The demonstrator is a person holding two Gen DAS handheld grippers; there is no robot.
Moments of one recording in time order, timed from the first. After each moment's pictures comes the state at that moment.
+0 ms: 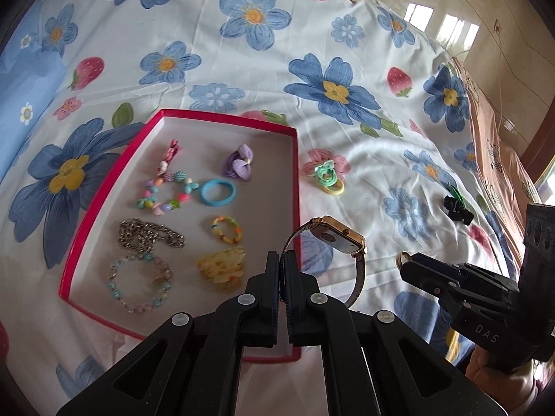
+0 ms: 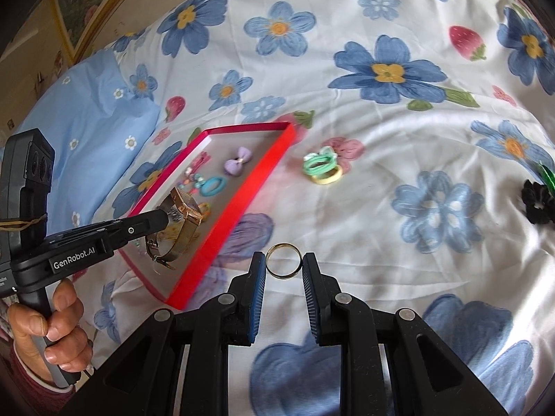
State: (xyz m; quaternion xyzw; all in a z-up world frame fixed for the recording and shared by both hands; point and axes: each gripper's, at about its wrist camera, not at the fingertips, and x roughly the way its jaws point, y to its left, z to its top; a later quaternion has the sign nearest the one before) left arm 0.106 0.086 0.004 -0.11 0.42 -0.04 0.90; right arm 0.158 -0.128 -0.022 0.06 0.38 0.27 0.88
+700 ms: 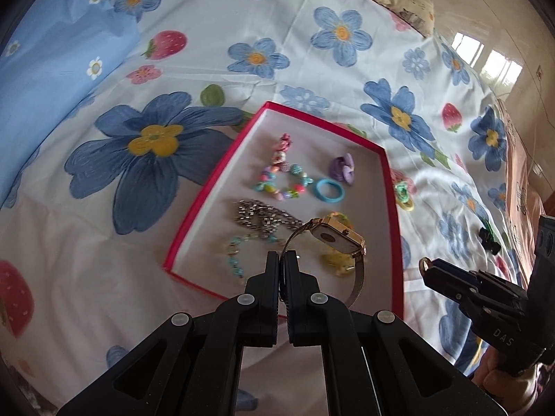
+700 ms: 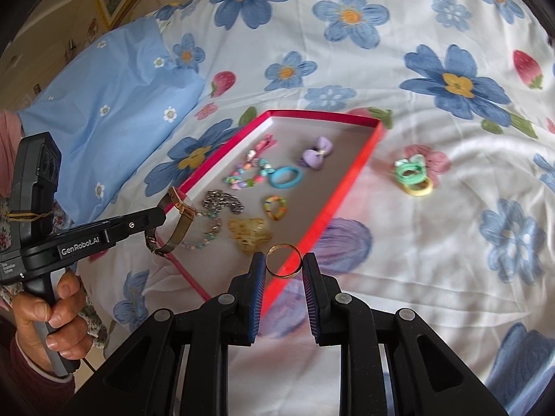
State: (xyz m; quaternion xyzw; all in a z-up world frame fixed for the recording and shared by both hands) left arm 0.065 0.177 -0.001 -0.17 0.41 0.04 0.89; right arm 0.152 -0.044 -0.016 0.01 0.38 0.34 0.86
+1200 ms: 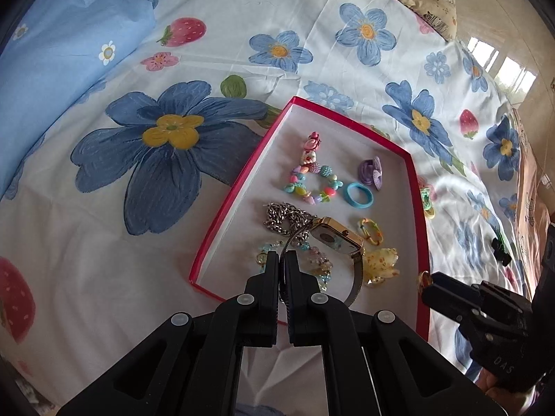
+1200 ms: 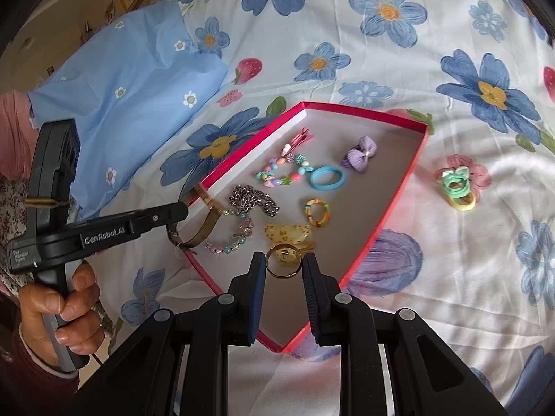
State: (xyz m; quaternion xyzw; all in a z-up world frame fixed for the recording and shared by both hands) left arm 0.086 0.199 -0.016 -0.18 0.43 0.06 0.88; right arm 0.153 -0.004 -0.021 -0.01 0.39 0.37 0.84
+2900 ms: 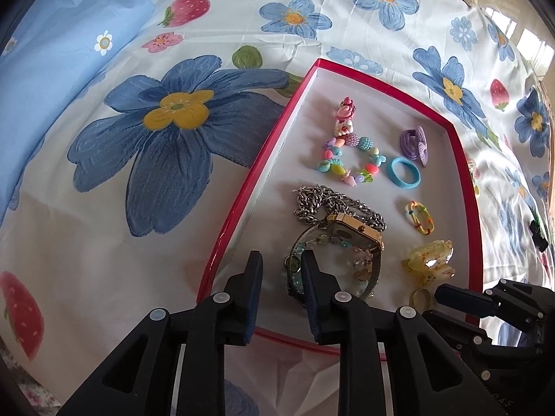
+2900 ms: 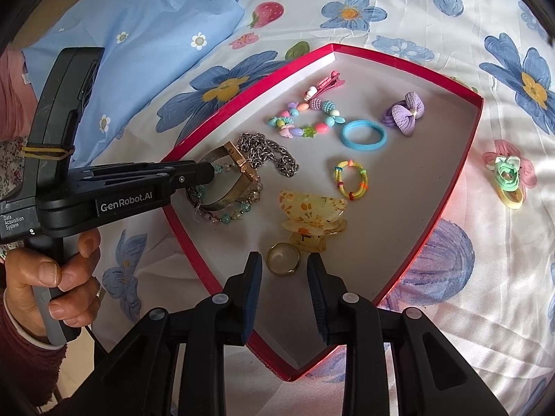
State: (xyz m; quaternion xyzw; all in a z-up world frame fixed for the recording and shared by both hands) left arm 0.124 0.194 -0.050 -0.14 0.48 0.10 0.86; right arm 0.168 0.037 -0.054 -0.08 0.46 0.39 0.79
